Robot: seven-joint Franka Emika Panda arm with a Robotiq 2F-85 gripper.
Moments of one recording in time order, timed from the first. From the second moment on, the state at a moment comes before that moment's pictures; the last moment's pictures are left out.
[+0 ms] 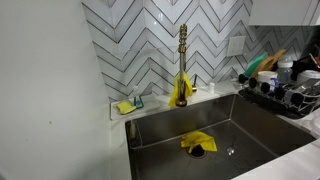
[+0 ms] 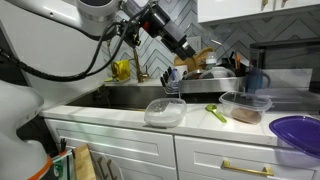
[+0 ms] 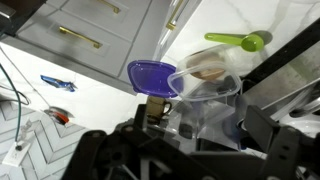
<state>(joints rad) -0.44 -0.56 0.11 -2.51 -0.46 2.54 0.47</state>
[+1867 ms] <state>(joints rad) -0.28 0.19 -0.24 -1.90 0.33 2.29 0.39</state>
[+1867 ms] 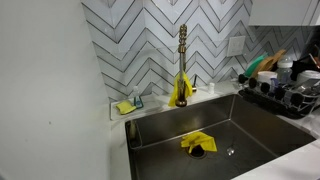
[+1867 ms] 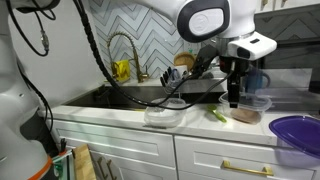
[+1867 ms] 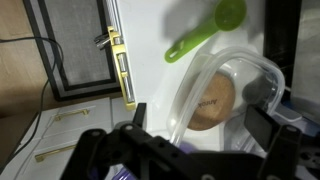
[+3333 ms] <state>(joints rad) -0.31 0.27 -0.25 -1.85 0.47 2.29 0.44</state>
